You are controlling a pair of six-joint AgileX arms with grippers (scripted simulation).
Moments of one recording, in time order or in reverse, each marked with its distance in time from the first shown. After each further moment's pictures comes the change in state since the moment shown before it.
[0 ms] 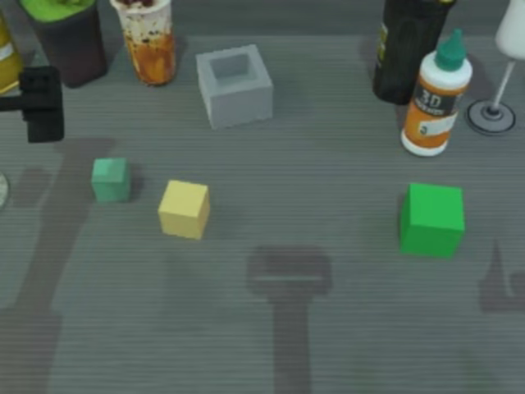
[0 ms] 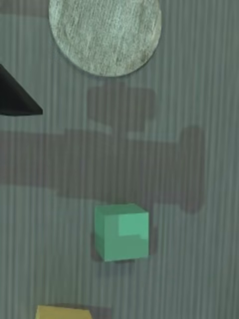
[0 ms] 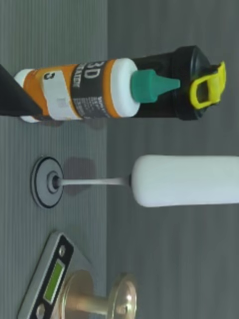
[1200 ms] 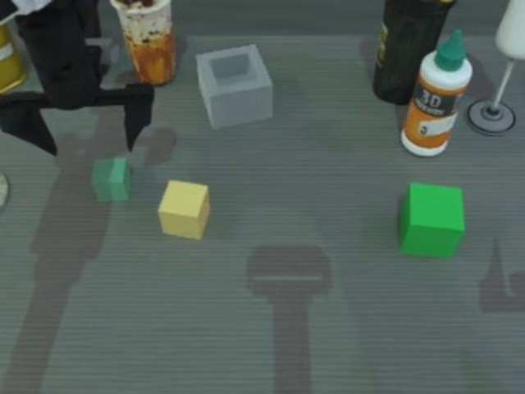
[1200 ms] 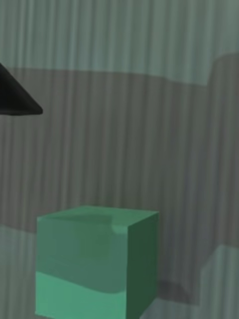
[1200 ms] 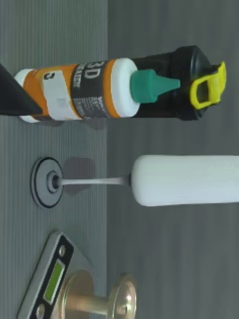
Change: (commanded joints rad) left arm -0.065 1.013 0.875 -0.536 0.001 -0.087; right arm 0.000 0.000 0.000 0.000 0.000 0.000
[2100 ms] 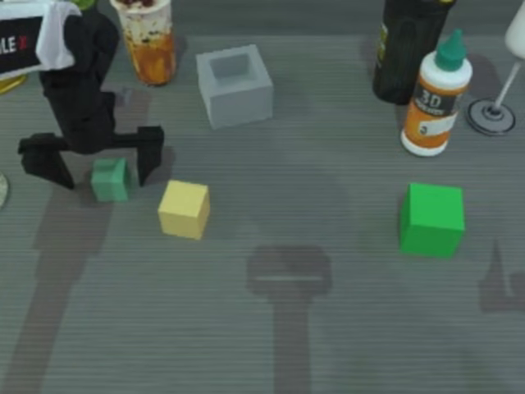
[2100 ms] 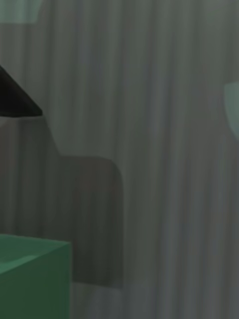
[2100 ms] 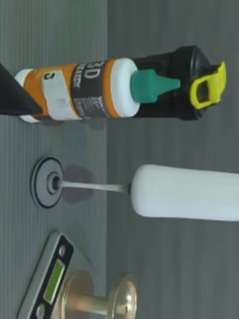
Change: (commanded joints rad) left arm -0.004 0.092 -0.201 0.293 0.001 0.001; right arm 0.000 0.000 0.000 0.000 0.000 0.000
